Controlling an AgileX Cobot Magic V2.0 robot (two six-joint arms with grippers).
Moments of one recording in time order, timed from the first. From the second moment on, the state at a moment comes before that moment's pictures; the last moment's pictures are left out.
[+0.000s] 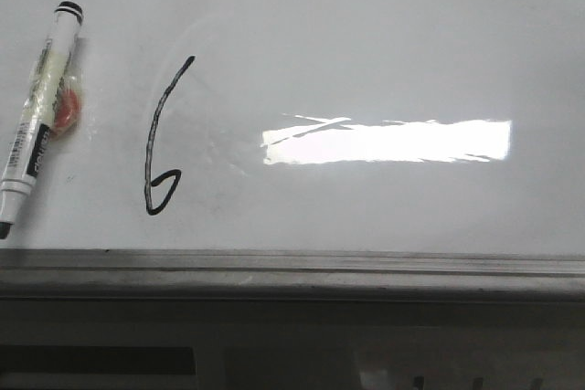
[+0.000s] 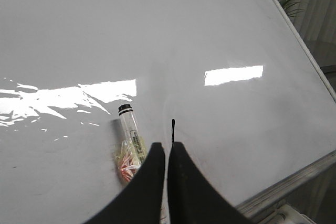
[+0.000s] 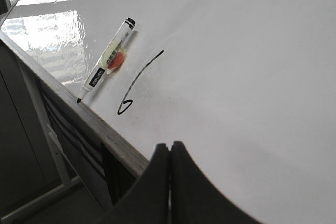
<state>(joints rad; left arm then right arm) -0.60 0.06 -0.23 -0.27 0.22 0.13 0.78 0.35 -0.18 0.46 0.01 -0.45</state>
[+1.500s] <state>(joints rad) 0.00 -0.01 0.00 -0.10 0.32 0.07 0.78 0.35 -0.18 0.46 0.01 -0.45</state>
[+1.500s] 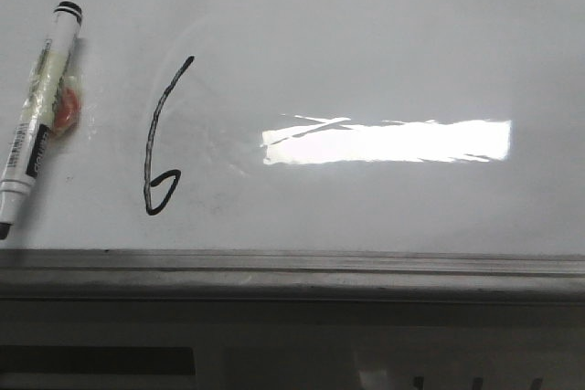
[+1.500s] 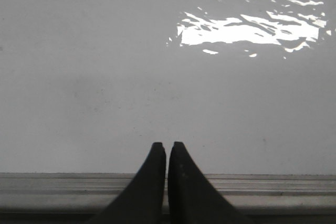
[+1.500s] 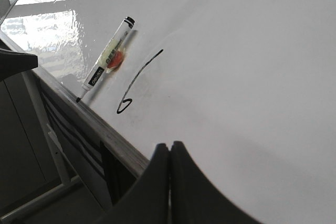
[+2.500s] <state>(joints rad) 0.00 -0.01 0.00 -0.10 0.32 0.07 0.68 0.35 -0.17 0.26 -0.04 -0.42</state>
